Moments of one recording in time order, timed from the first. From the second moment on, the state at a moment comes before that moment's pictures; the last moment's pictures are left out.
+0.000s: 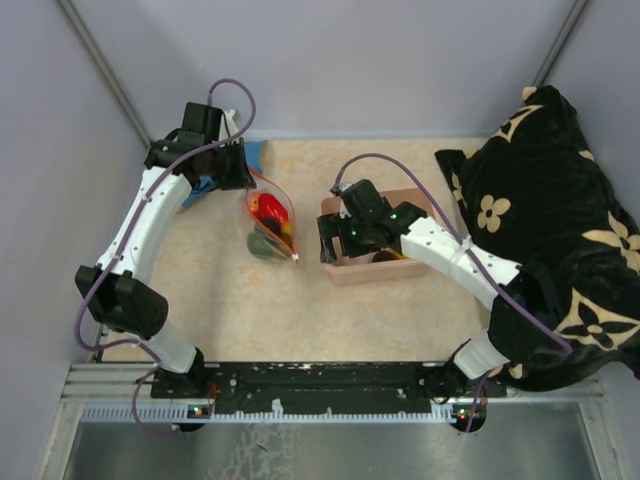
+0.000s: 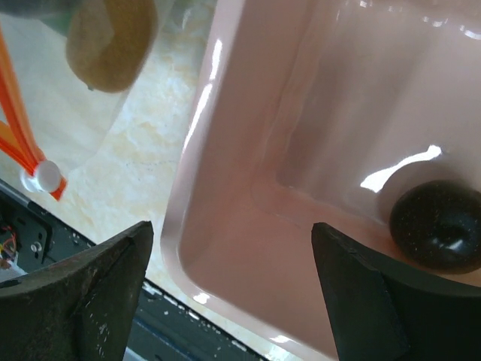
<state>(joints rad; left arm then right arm) -0.27 1.64 1.77 -0.95 0.16 -0.32 0.73 1.50 1.24 -0.64 -0.09 0.40</state>
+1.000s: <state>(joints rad) -0.26 1.64 1.73 -0.91 0.18 -0.32 0.36 1.25 1.20 -0.99 -0.06 0.40</state>
